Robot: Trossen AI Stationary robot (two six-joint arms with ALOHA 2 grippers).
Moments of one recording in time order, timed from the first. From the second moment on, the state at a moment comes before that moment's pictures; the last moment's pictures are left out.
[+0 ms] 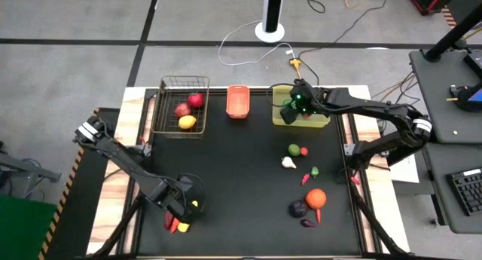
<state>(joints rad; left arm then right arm) -0.69 1.52 0.97 -0.89 0.00 -1.60 -0.51 1.35 1.00 -0.62 0.26 0.34</state>
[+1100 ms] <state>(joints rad) -0.68 1.52 0.92 -0.86 -0.10 -1.59 -0.49 1.35 1.00 -0.62 0.26 0.34</state>
